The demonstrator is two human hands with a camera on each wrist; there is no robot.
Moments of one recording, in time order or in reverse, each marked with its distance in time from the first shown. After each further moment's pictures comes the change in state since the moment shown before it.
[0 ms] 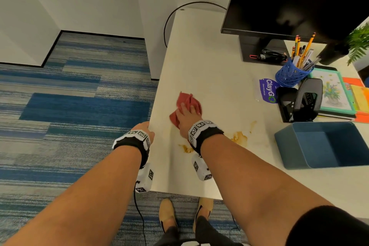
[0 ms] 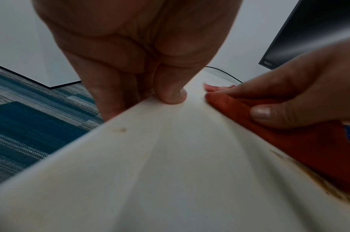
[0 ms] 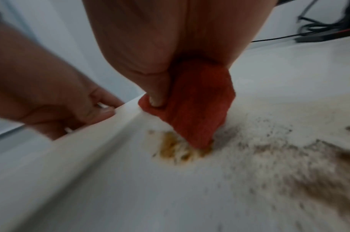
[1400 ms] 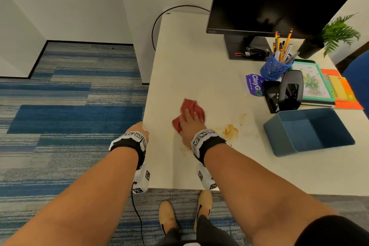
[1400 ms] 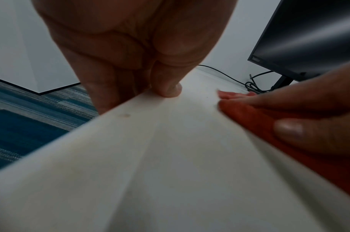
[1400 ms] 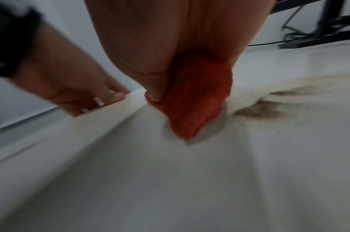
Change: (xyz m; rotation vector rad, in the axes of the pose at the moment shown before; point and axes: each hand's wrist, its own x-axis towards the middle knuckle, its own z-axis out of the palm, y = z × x) left_hand -0.014 0.008 0.002 0.057 0.059 0.019; right_hand -0.042 0.011 0.023 0.004 0.042 0.111
